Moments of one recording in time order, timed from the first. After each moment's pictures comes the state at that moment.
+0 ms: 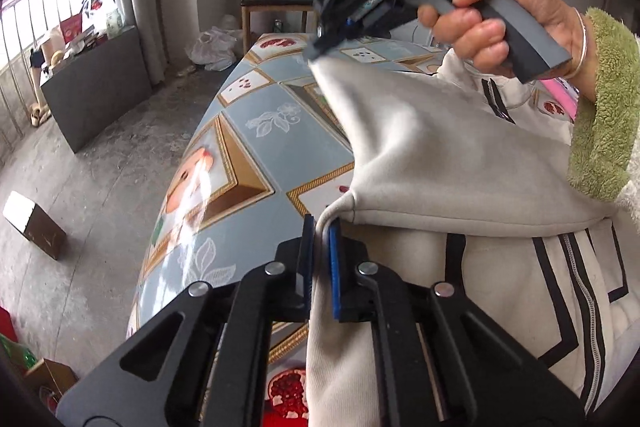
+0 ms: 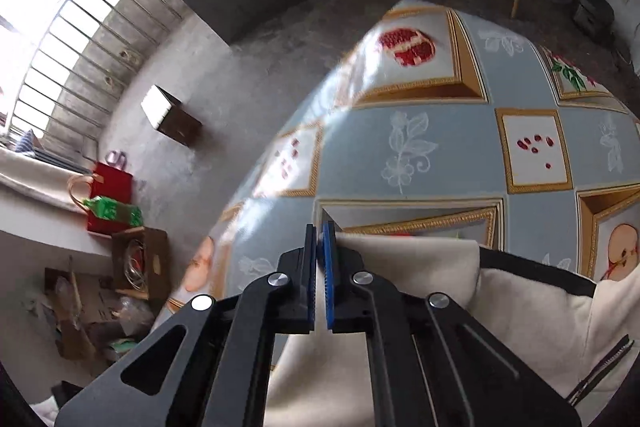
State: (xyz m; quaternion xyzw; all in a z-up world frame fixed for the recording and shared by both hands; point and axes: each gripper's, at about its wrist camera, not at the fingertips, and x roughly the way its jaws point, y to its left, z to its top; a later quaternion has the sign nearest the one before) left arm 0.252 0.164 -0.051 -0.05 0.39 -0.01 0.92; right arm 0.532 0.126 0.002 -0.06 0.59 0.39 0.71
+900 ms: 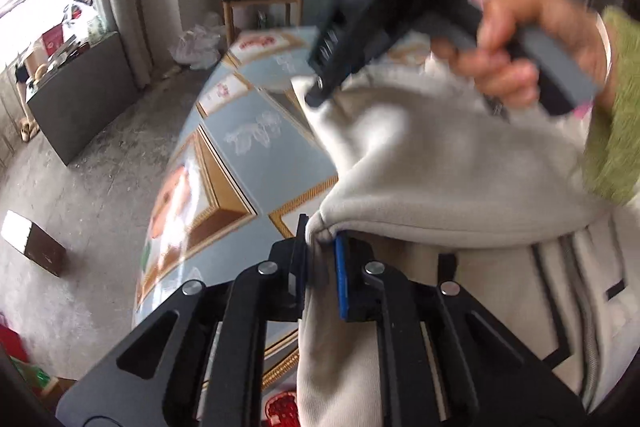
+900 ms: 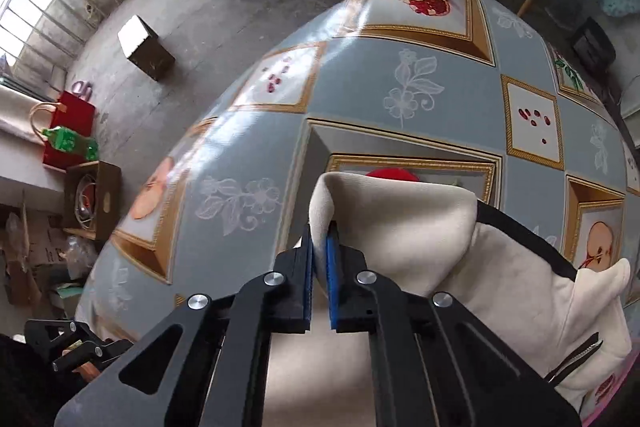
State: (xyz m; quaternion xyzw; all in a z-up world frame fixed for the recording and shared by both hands) left arm 0.265 0.163 -0.033 -0.05 0.39 -0.04 0.92; right arm 0.495 0.119 -0.026 -0.21 0.59 0.37 0.69
